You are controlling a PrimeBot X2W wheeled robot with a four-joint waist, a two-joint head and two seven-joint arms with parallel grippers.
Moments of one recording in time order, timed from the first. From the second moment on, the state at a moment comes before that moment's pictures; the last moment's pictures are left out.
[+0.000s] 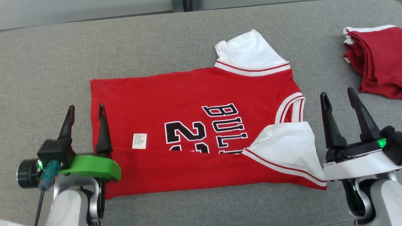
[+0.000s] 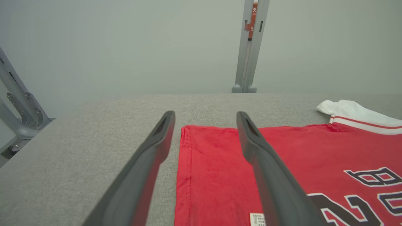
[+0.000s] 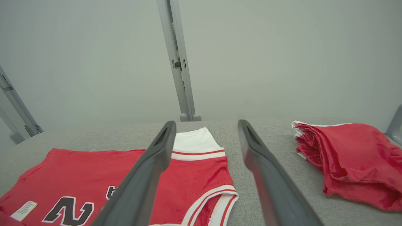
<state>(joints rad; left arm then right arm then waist) -0.16 0.15 -0.11 0.04 -0.23 0.10 -0.12 -0.09 -0.19 0.03 -0.12 0.30 0.13 -0.18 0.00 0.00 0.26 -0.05</state>
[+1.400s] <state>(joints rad) -0.83 0.23 -0.16 0.71 -0.40 -0.11 0.18 -0.65 -0.39 0.20 0.40 0.59 0.13 -0.18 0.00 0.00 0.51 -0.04</state>
